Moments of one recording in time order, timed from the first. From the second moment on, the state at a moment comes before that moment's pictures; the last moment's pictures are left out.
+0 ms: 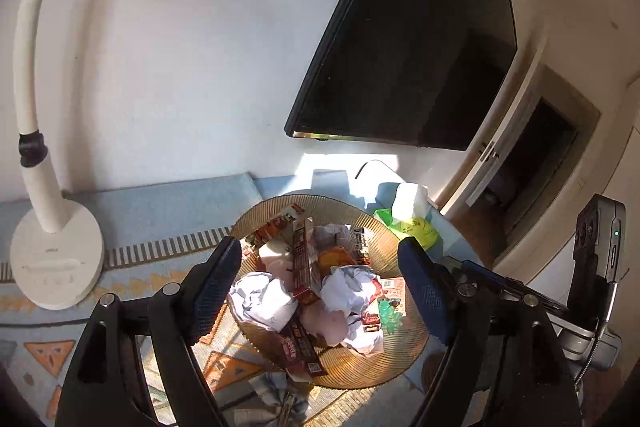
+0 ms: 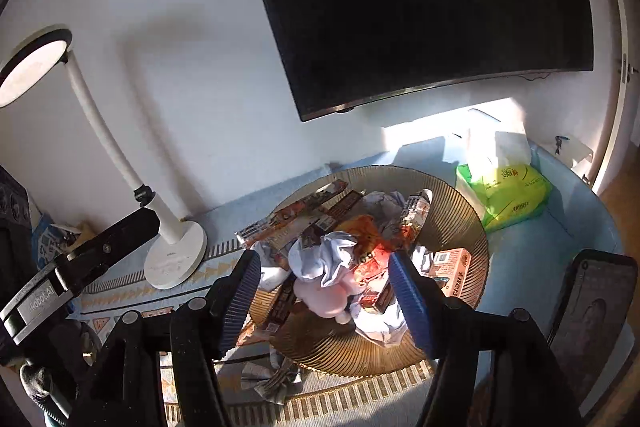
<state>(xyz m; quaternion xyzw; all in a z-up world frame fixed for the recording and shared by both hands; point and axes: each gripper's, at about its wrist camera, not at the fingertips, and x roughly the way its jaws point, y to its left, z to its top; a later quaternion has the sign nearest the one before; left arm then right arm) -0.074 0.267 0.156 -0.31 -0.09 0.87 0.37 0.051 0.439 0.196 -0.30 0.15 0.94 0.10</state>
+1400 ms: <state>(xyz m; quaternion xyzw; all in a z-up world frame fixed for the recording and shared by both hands) 0.013 0.041 0.014 -0.38 -0.05 0.92 0.01 0.062 0.321 0.056 -0.39 0.07 0.92 0.06</state>
